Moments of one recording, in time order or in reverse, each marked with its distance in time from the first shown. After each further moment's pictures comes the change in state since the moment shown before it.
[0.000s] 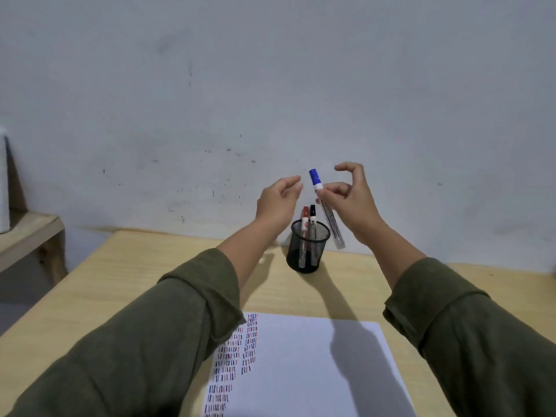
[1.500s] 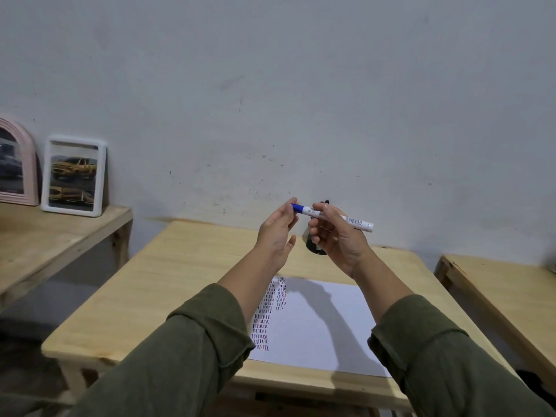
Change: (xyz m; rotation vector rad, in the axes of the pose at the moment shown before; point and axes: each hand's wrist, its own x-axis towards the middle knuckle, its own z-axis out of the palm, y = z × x) left_hand -0.151 0.007 -0.052 -0.684 -0.012 -0.277; right_hand -0.154 -0.046 0.054 0.602 -0.150 0.220
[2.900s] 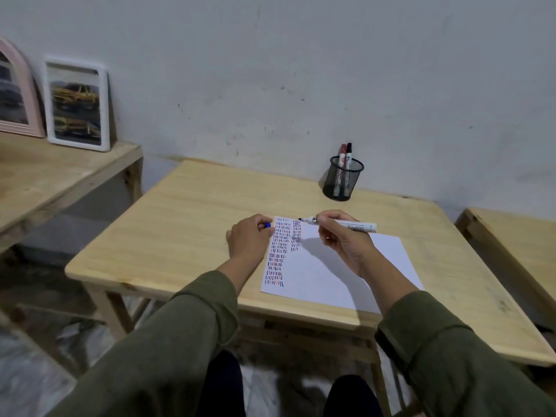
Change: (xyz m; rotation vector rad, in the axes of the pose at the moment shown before) left_hand -0.007 -0.087 -0.125 1.205 0.383 0.162; right_hand -0.035 0.092 -0.034 -0.226 0.030 0.145
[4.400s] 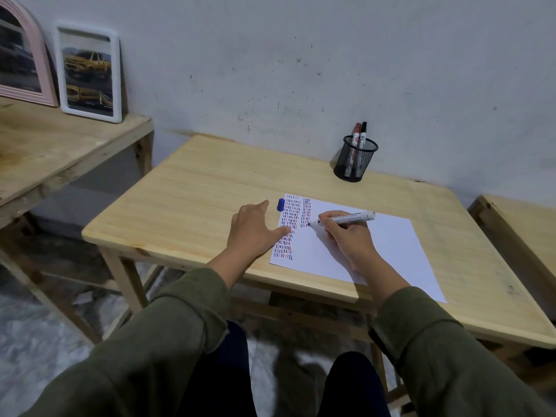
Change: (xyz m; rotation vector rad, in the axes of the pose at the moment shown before) left_hand -0.028 -0.023 -0.011 0.288 -0.124 0.141; right_hand -0.023 0.036 0.010 -0.339 0.204 0.037
